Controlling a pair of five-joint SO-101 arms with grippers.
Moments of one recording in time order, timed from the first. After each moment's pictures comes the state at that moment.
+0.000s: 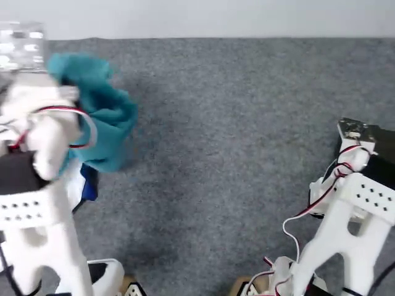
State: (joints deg) left arm -6.1 -32.2 1.4 73.1 -0.1; right arm 26.3 -30.7 26.3 100.6 19.6
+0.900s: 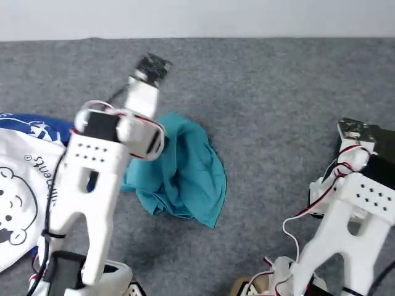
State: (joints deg) left arm 7.0 -13.3 5.1 85.3 -3.6; right arm 25.4 -30.7 26.3 100.6 19.6
